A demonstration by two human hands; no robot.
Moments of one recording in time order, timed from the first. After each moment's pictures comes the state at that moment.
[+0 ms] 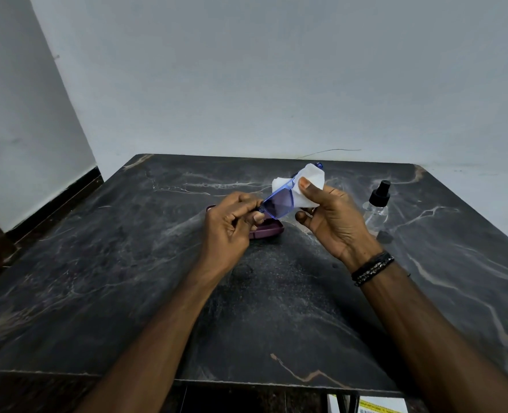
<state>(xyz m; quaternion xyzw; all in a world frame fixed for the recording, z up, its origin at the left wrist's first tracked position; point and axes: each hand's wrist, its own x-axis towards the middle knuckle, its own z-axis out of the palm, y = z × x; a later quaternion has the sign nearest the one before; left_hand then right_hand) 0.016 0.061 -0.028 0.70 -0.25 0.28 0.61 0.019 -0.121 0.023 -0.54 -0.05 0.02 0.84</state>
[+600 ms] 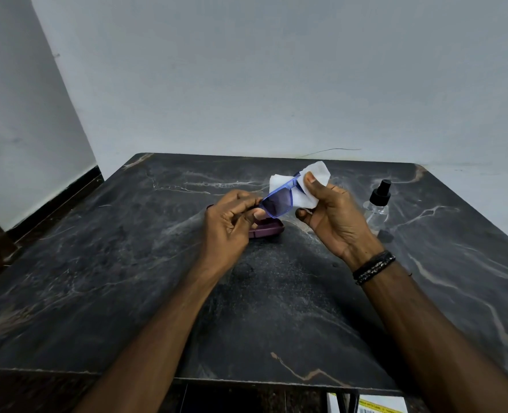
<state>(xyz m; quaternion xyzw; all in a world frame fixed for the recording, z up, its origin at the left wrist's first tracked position) 0.012 0.060 -0.023 0.69 -0.24 0.28 0.63 0.022 -0.122 0.024 -0.53 -0.07 0.03 0.84</state>
